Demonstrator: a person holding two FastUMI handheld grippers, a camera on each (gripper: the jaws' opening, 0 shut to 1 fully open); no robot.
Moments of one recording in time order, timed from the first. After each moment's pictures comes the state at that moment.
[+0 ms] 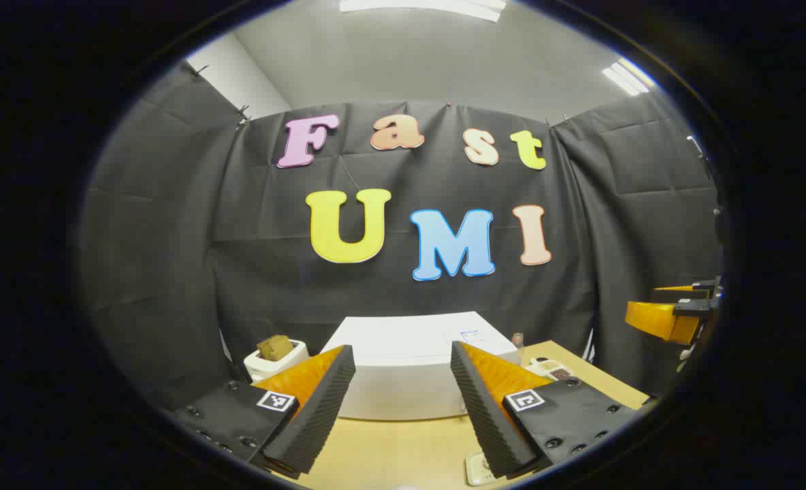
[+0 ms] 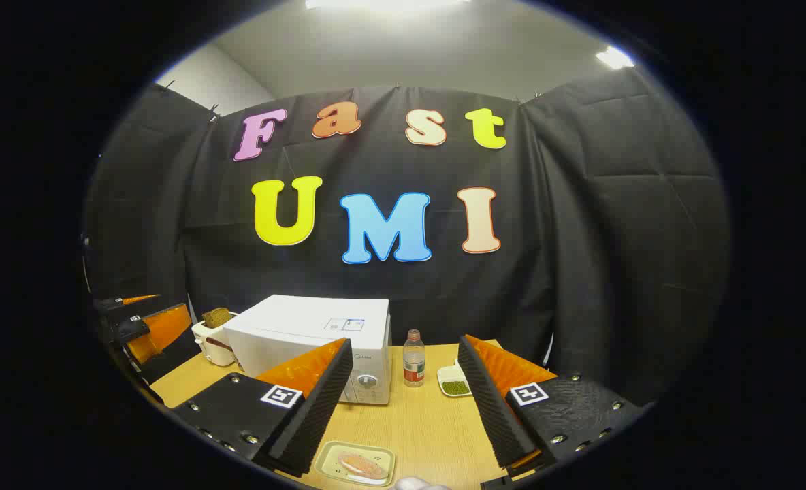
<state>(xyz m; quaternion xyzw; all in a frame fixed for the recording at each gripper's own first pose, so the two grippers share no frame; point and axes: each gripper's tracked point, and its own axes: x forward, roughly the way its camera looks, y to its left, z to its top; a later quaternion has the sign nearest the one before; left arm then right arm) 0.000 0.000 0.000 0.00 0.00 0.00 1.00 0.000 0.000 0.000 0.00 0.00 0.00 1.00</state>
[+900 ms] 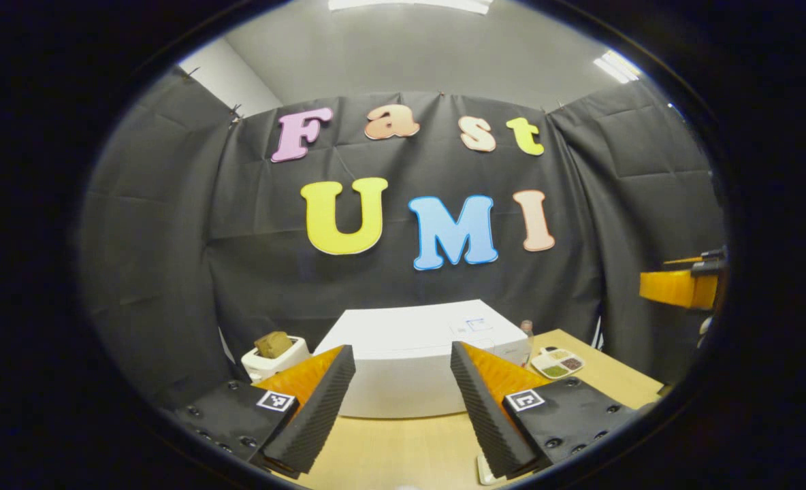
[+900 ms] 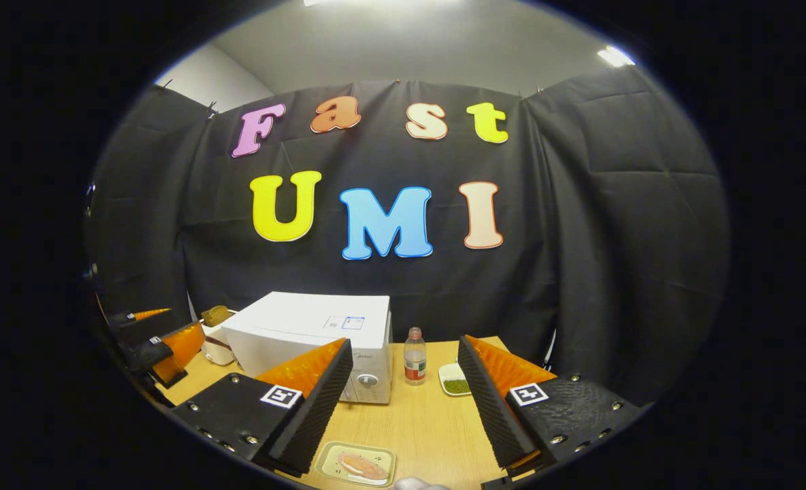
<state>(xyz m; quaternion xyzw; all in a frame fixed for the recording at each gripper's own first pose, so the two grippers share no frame) 0.031 -0.010 -0.049 0.02 0.02 0.00 1.00 0.013 -0.005 -0.009 0.01 0.03 0.00 1.00</state>
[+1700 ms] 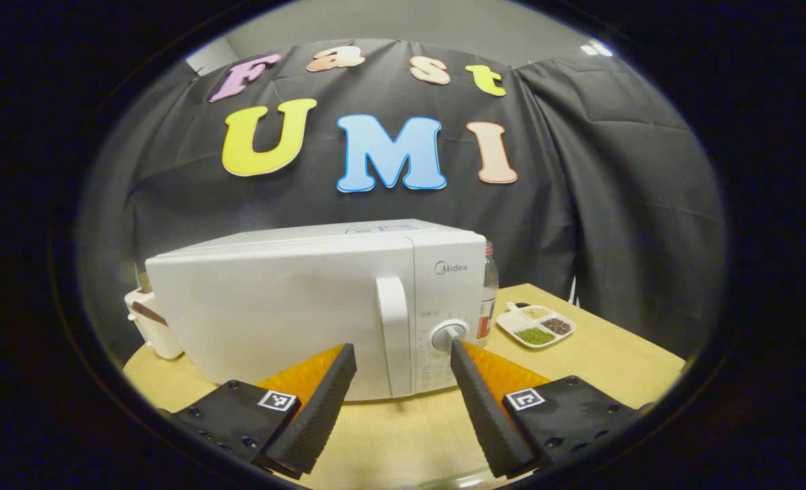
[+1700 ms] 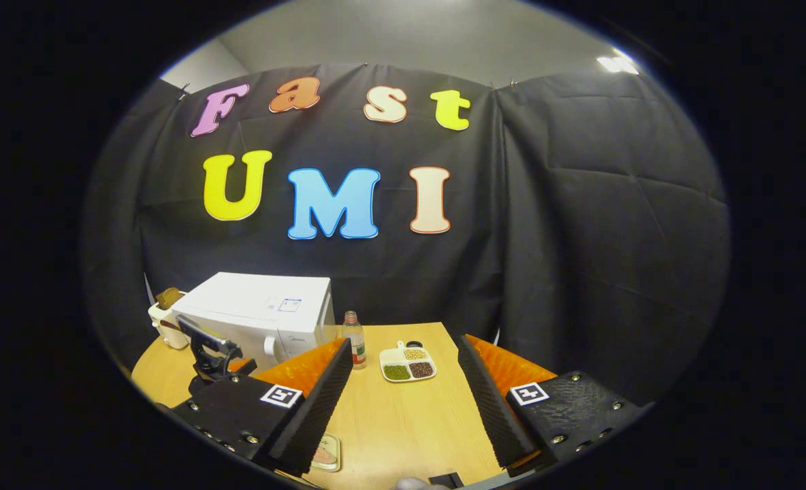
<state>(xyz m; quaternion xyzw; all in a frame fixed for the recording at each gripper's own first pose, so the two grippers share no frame) 0.195 -0.161 -0.251 0.01 0.08 -0.08 0.99 -0.005 -0.088 -0.002 -0.02 0.07 -0.10 0.99</state>
